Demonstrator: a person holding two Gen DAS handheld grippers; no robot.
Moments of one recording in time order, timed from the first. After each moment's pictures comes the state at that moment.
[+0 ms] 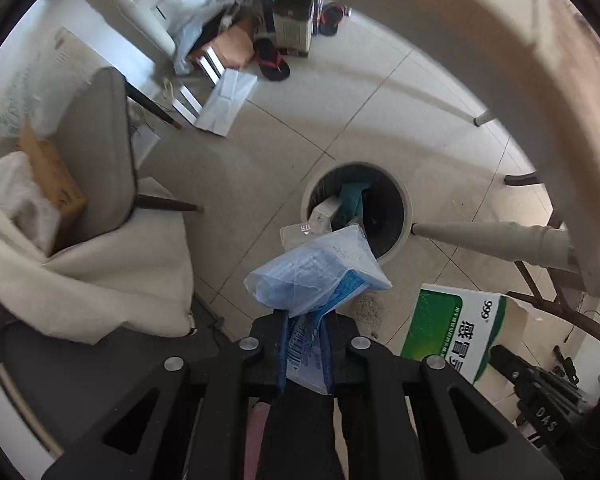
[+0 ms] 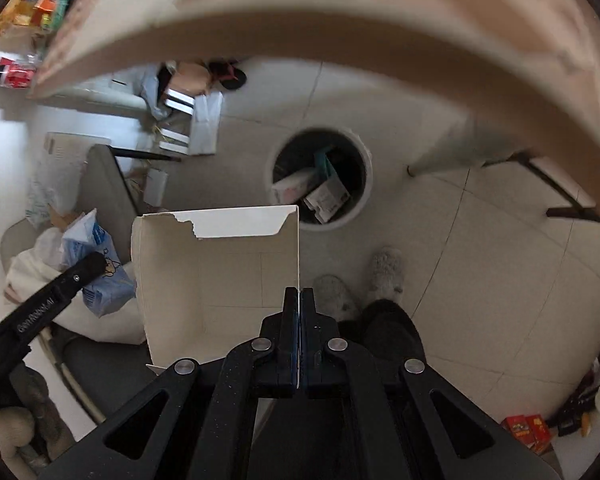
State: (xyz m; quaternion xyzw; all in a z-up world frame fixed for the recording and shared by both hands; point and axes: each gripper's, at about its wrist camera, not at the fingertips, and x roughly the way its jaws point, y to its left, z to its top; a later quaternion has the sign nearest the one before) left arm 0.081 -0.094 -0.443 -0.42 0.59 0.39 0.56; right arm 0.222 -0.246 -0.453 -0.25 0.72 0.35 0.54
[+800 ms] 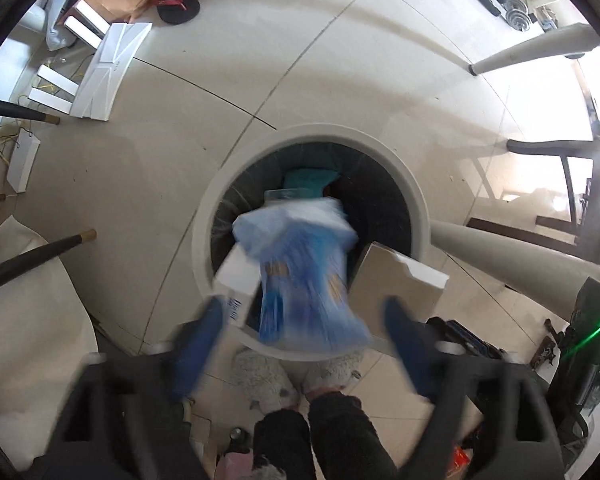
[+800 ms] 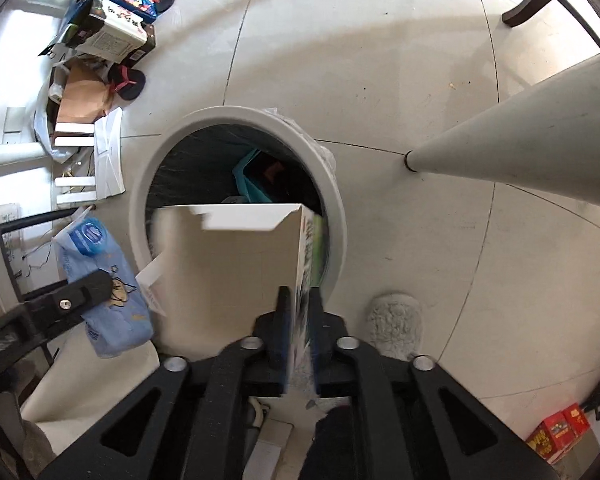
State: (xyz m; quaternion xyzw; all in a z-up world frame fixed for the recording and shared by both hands) left arm 0.166 -0.044 -0.700 -0.47 0.61 0.28 0.57; right arm 0.310 -0.200 -0.795 -0.21 0.75 0.27 0.56
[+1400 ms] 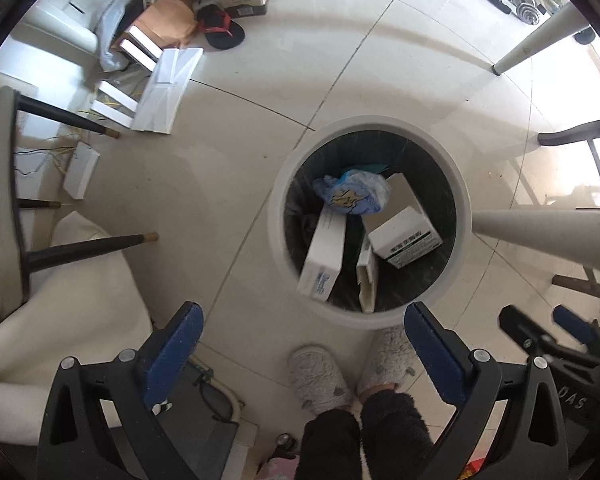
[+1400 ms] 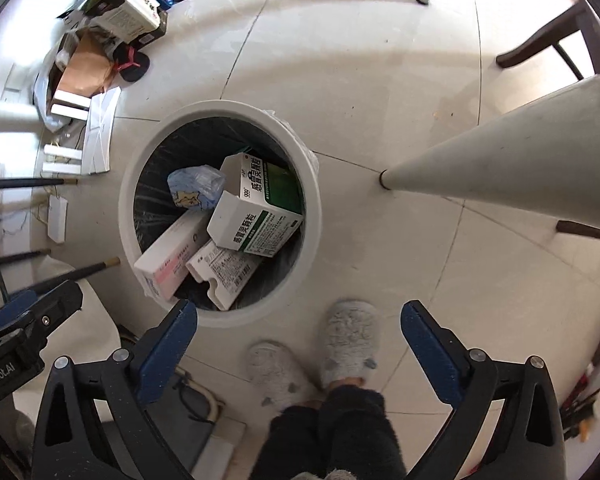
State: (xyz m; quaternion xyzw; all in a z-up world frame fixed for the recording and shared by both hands) left arm 0.122 -0.085 -0.657 -0.37 0.64 0.35 0.58; right arm 0.284 -0.200 -0.736 -0.30 0.69 0.29 0.59
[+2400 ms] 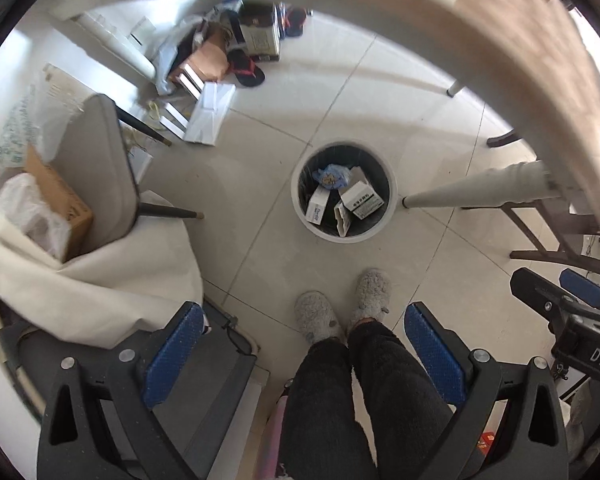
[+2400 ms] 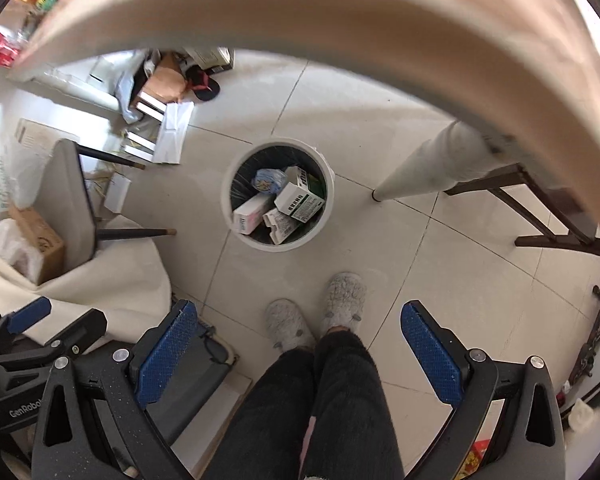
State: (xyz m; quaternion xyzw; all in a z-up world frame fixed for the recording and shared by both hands) left arm 0.064 -0.160 -0.377 -0.36 0.61 0.36 0.61; right arm 0.246 -0.262 -0.419 -0.30 0.66 0.36 0.59
